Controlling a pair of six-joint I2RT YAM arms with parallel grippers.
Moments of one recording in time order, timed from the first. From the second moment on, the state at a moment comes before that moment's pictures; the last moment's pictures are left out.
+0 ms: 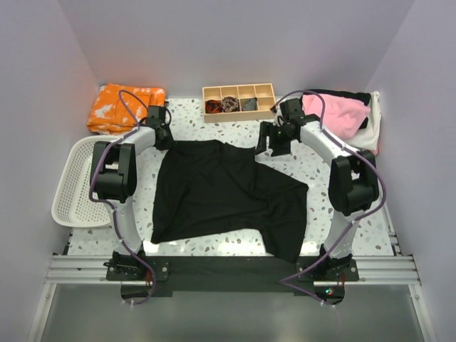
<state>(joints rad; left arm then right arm) -0.10 2.05 1.39 -0.31 -0.06 -0.42 0.29 1.88 1.49 -0.66 -0.30 0.32</state>
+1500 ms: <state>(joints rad) -0.07 2.03 1.38 -0.33 -0.06 -0.42 0.16 2.18 1.91 -0.59 -0.20 0.31</state>
